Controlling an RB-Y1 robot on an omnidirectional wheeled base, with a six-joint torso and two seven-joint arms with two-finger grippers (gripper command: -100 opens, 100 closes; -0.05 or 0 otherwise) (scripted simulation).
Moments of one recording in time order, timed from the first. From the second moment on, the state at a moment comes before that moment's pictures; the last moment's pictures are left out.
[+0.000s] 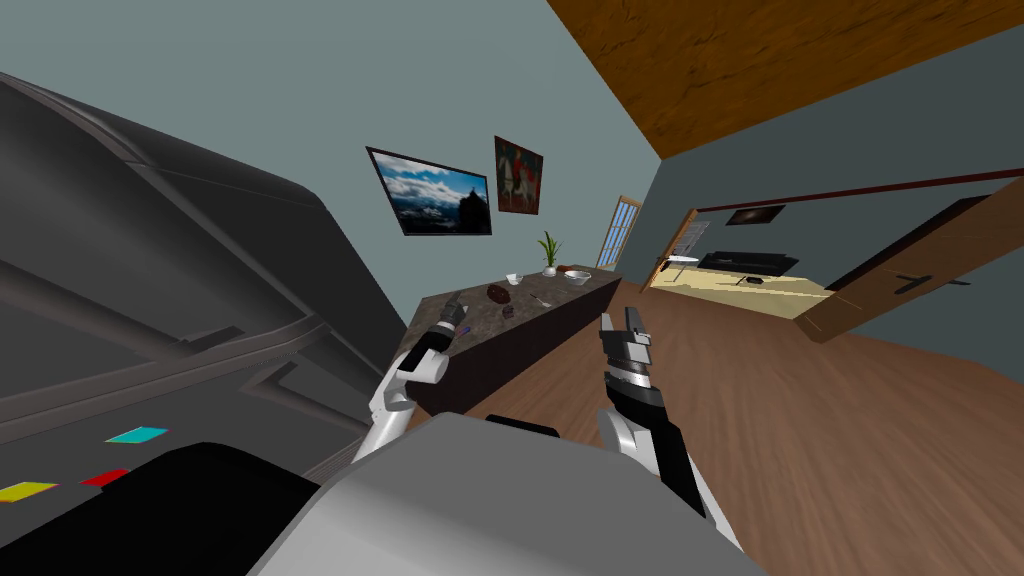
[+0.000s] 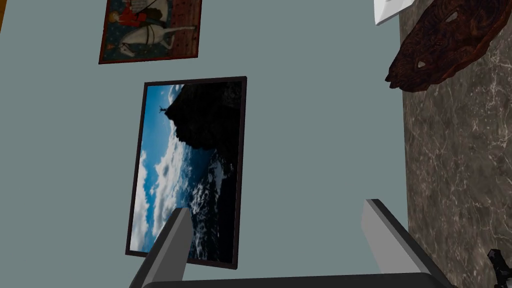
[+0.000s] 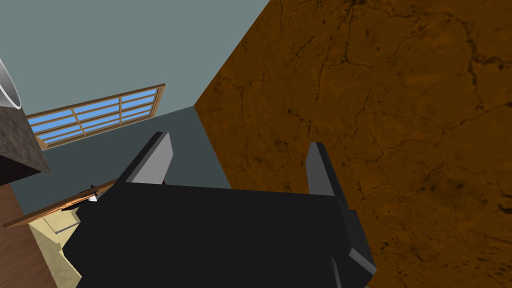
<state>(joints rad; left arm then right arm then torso) 0.23 0.24 0.12 -2.29 0.10 0.29 0.15 0.47 -0.03 0.06 -2.28 -0.10 -0.45 0.08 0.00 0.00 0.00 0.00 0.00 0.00</state>
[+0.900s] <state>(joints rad) 0.18 0.27 0.18 -2.25 0.15 0.51 0.24 0.47 -0.03 0.06 -2.28 -0.10 -0.45 0.08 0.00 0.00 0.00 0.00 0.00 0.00</state>
